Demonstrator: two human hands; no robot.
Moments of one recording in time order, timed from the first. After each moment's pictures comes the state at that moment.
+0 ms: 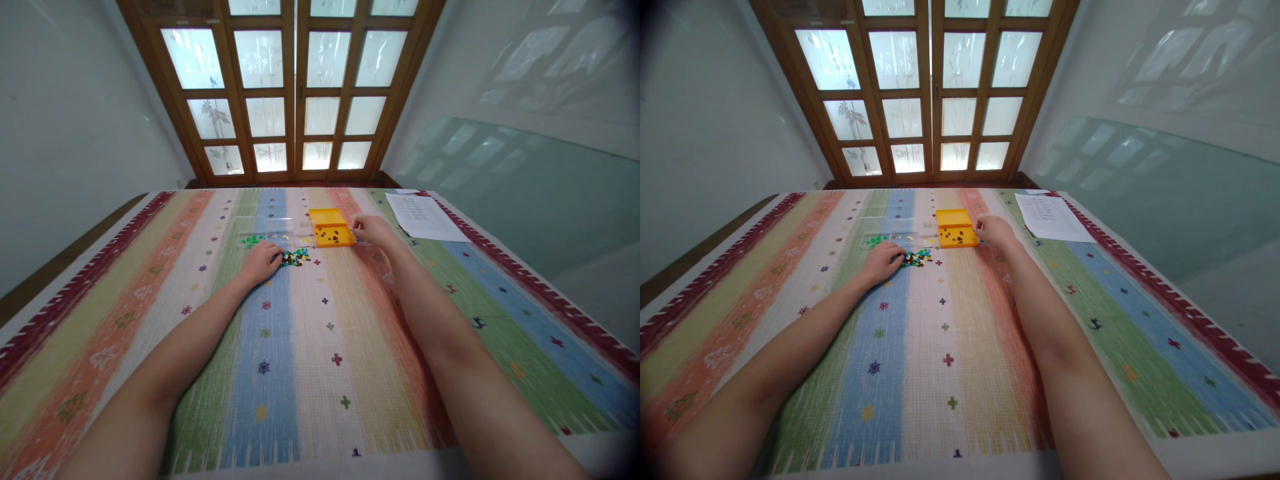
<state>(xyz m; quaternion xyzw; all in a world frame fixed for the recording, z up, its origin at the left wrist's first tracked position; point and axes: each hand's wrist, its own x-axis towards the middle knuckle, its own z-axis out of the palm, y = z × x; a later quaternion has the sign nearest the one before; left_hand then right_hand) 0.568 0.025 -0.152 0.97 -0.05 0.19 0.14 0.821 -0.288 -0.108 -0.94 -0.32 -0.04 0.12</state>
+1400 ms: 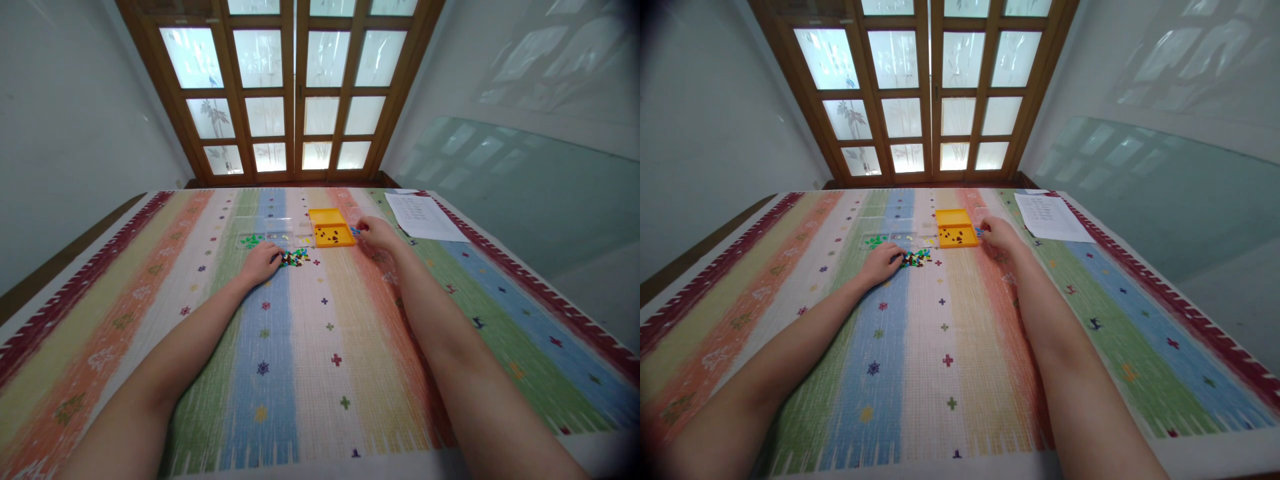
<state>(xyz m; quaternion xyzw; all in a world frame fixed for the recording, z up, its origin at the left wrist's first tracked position) 0.569 0.025 -0.153 0.97 -0.06 0.18 0.17 0.840 -0.308 -0.129 -0.92 -0.34 -0.03 0.19</state>
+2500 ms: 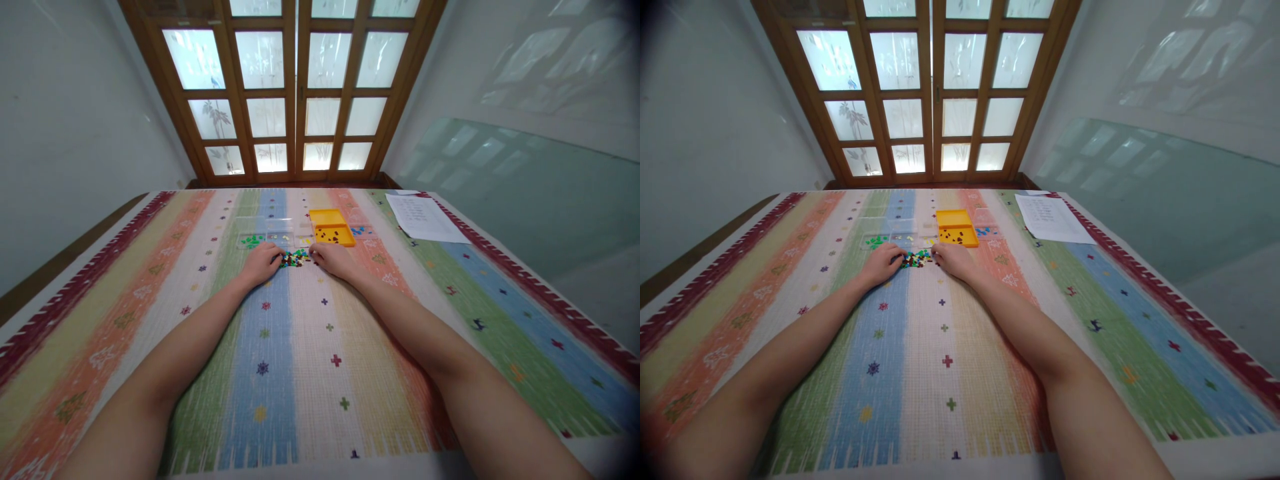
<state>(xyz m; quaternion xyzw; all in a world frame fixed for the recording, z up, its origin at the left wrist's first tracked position) 0.569 0.025 -0.154 0.97 -0.05 0.18 0.17 0.711 -0.222 -0.144 -0.85 -0.50 -0.02 0.17</state>
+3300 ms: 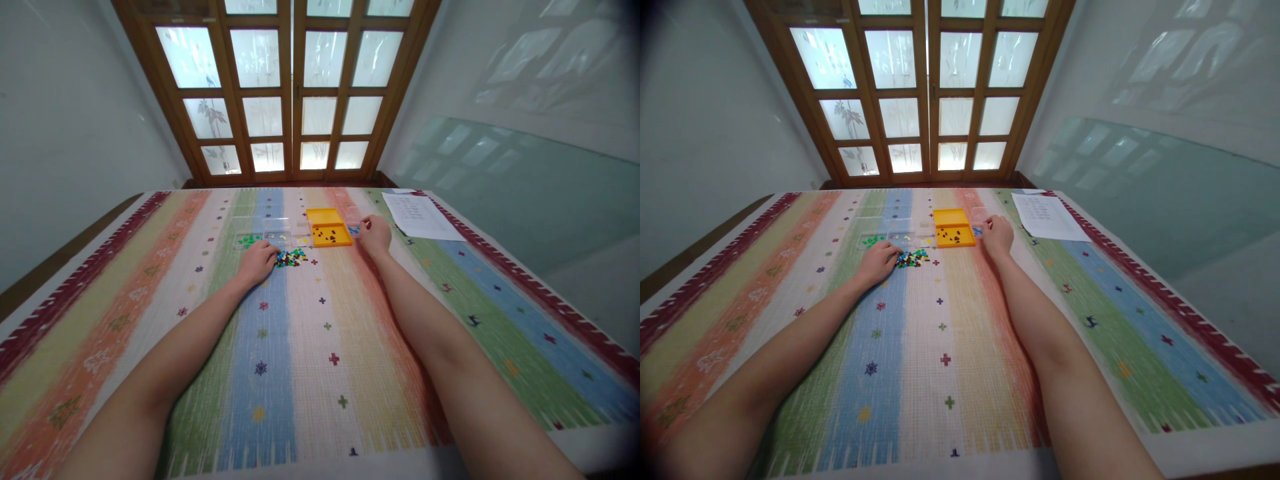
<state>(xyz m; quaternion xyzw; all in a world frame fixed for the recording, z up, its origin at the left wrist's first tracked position) 0.570 0.028 -0.162 0.97 -0.01 0.20 0.14 0.813 -0.294 -0.149 -0.93 -0.16 -0.22 0.27</state>
